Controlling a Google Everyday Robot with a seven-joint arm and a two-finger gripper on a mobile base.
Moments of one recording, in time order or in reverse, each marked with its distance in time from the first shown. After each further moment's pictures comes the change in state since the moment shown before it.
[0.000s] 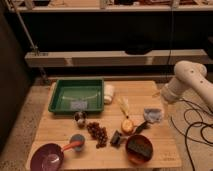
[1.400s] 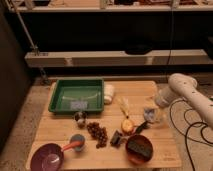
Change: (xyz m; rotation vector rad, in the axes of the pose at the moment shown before) arm -0.010 -0.032 0.060 0.080 -0.102 0.081
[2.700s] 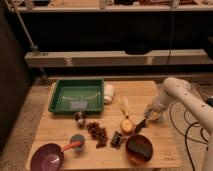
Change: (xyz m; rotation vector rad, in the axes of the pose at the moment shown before) arm 0.001 0.008 0.036 -0.074 0.018 -0.028
